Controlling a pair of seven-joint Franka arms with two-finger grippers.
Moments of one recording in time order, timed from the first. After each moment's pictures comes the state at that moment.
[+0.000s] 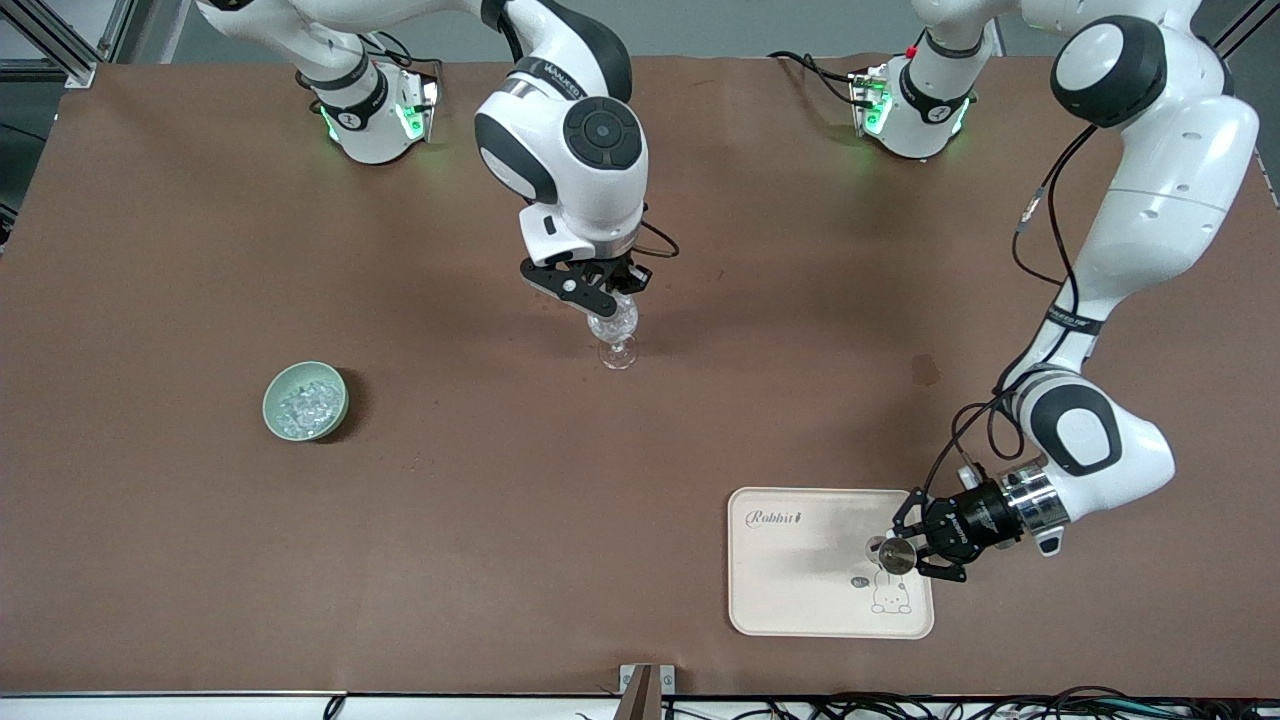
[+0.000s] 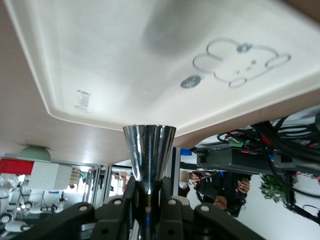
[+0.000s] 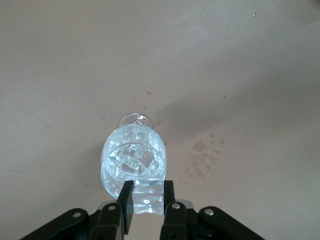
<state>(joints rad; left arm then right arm) 0.32 1.06 -0.53 -1.30 -1.03 2.38 -1.15 0.40 0.50 0.51 -1.47 -0.24 1.80 1.40</state>
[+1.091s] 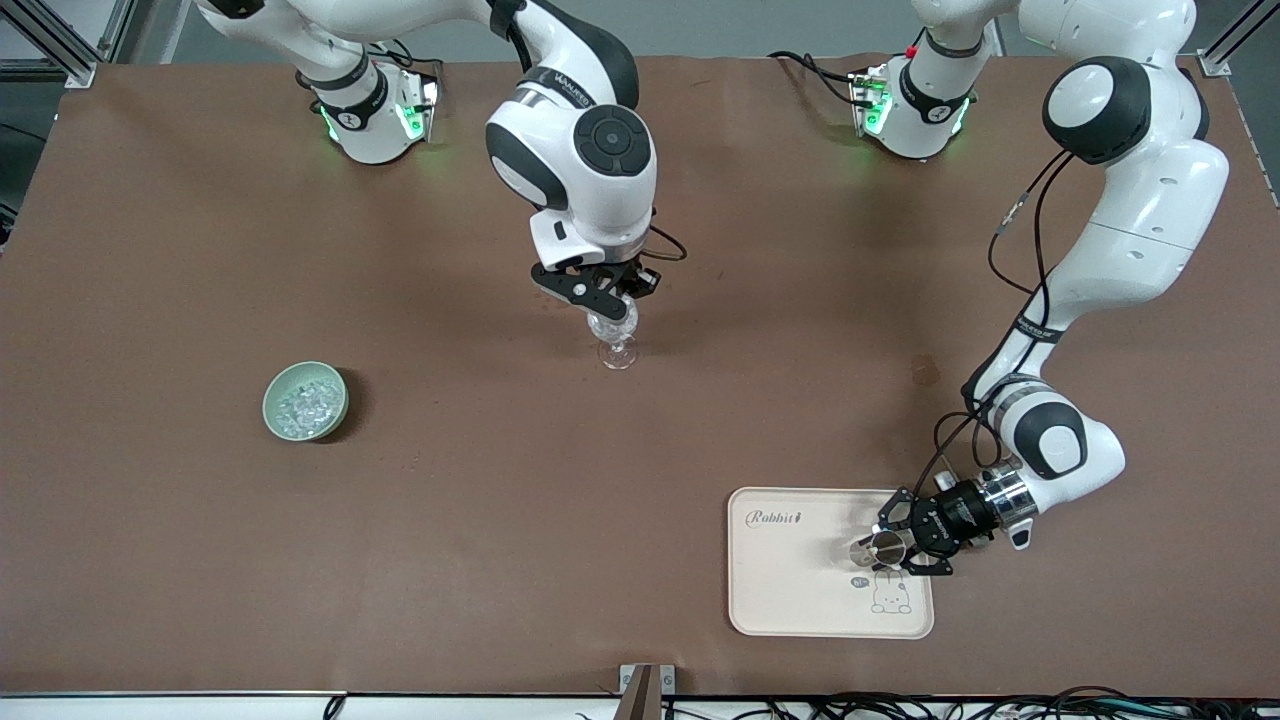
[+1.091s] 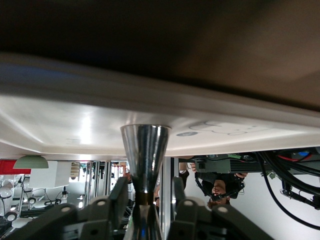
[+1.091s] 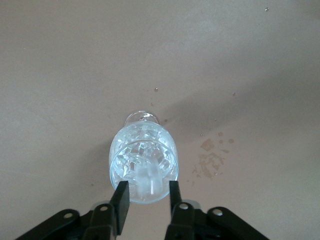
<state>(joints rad) 0.34 1.15 -0.53 -1.28 -1.14 2.38 -0.91 0.41 0.53 0.51 -1.47 -0.24 1.82 1.41</state>
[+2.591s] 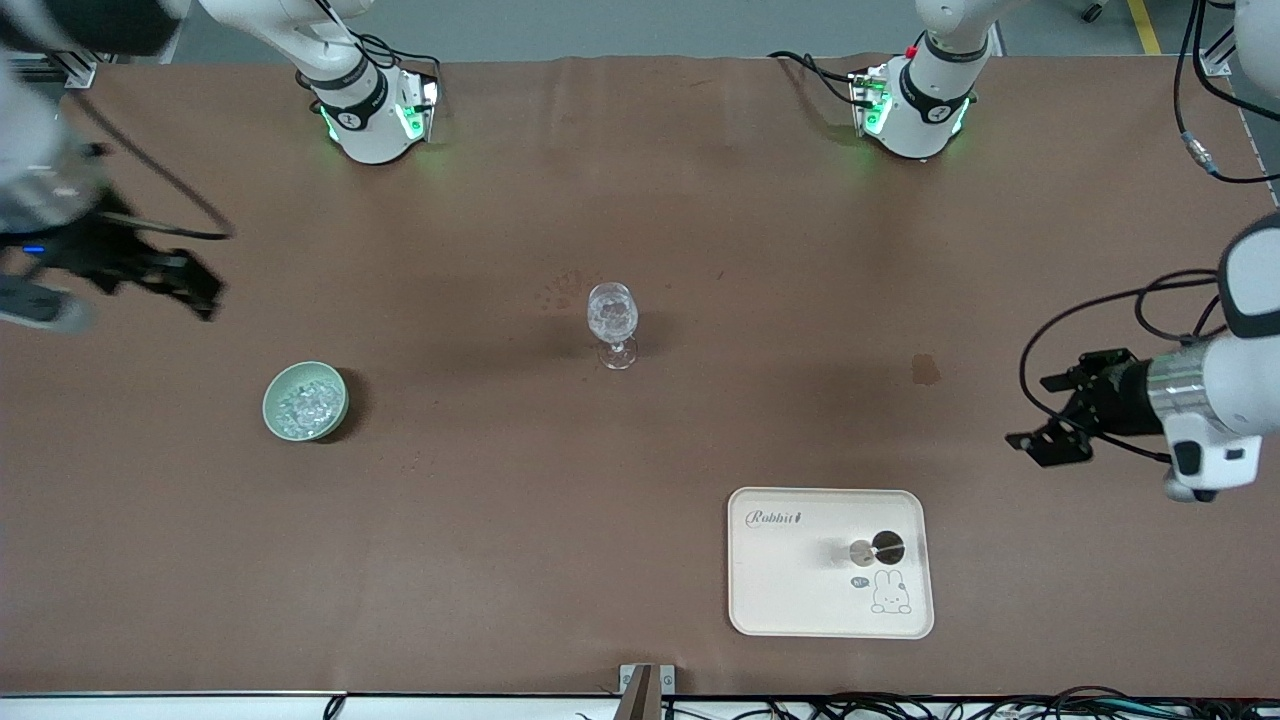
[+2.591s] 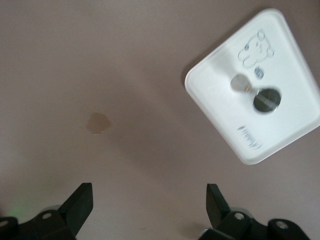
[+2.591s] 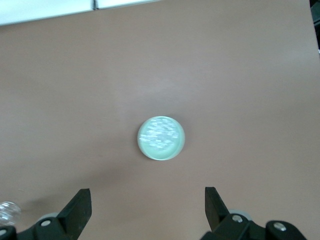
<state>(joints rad) 0.51 0.55 -0.79 -1.32 0.15 1.61 -0.97 0.12 0.12 -0.02 -1.34 -0.16 1.49 0.30</state>
